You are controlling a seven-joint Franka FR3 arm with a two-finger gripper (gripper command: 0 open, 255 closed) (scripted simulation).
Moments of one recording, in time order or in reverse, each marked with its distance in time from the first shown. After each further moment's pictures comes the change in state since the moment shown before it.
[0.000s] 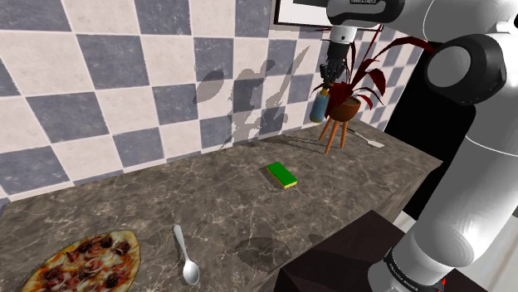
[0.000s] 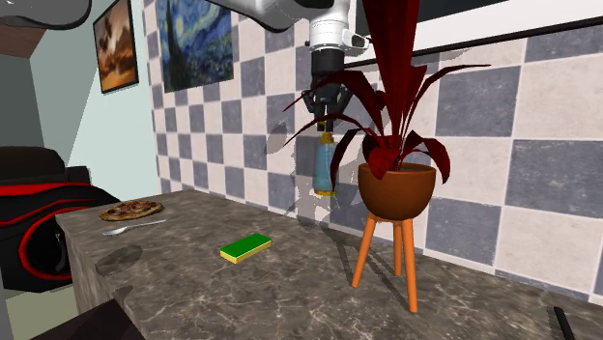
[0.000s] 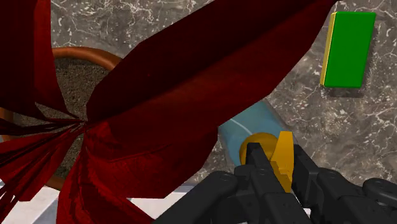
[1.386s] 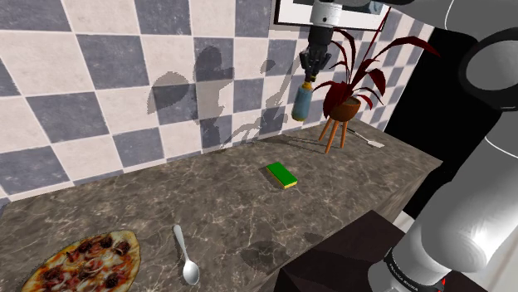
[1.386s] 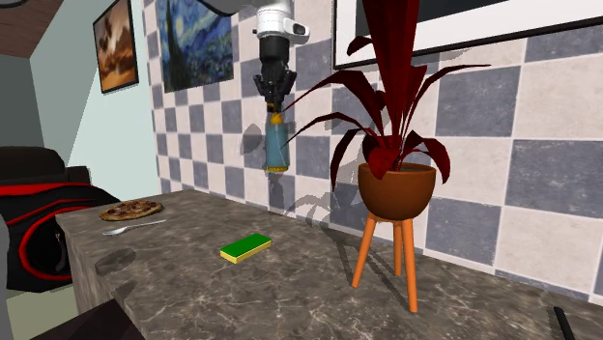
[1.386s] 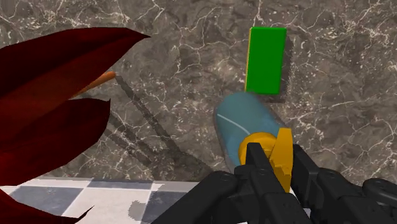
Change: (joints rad) arm 0.155 -0.133 0.119 -0.030 -0.045 -0.089 0.272
